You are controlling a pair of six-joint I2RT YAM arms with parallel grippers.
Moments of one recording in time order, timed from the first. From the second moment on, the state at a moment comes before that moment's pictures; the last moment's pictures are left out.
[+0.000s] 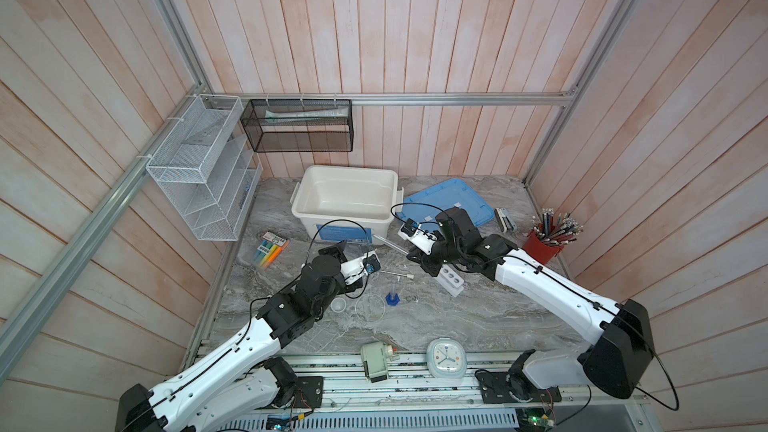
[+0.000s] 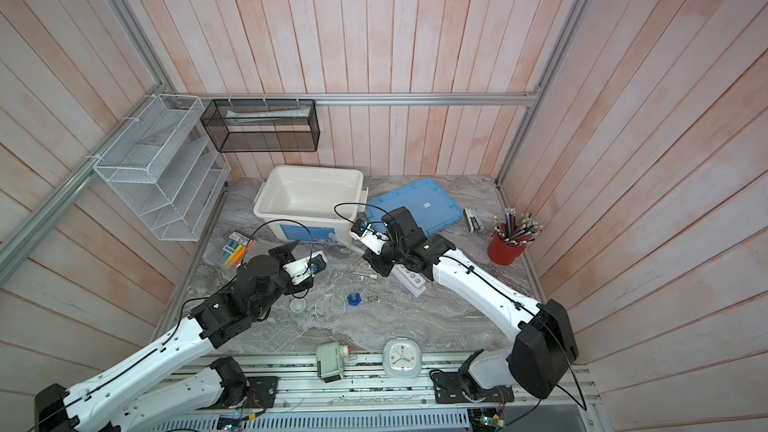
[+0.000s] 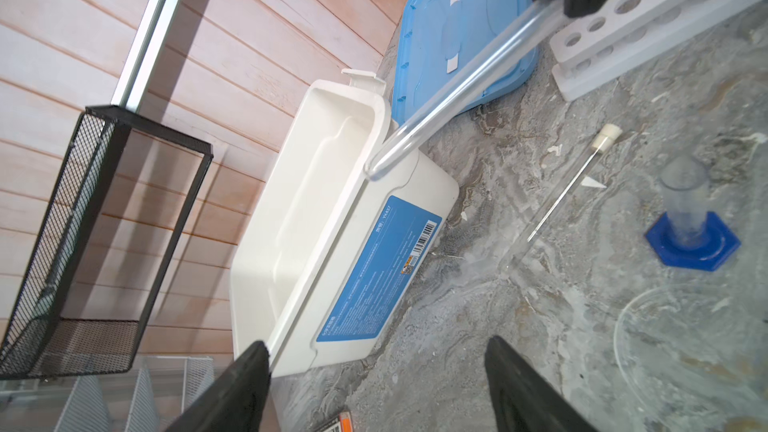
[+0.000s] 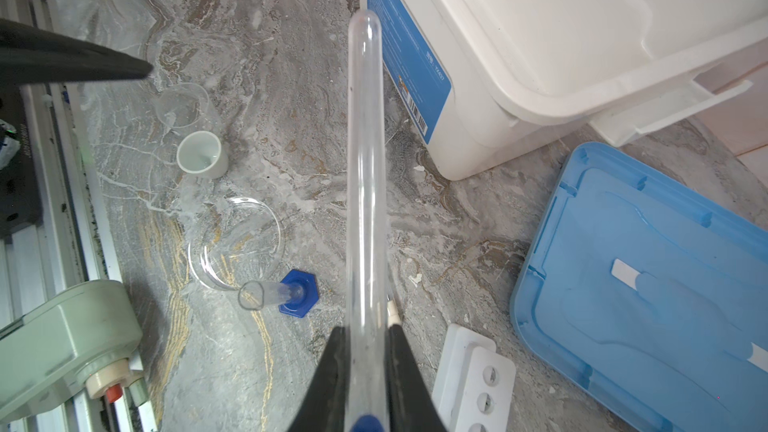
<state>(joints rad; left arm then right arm) -0.78 0.90 0.69 -0.21 -0.38 0.85 0.71 1.40 1.18 -0.57 -0.27 -0.32</state>
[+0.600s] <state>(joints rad) -0.85 0.95 0.63 0.00 -0.54 1.19 0.80 1.47 1.31 -0.70 -0.34 -0.34</state>
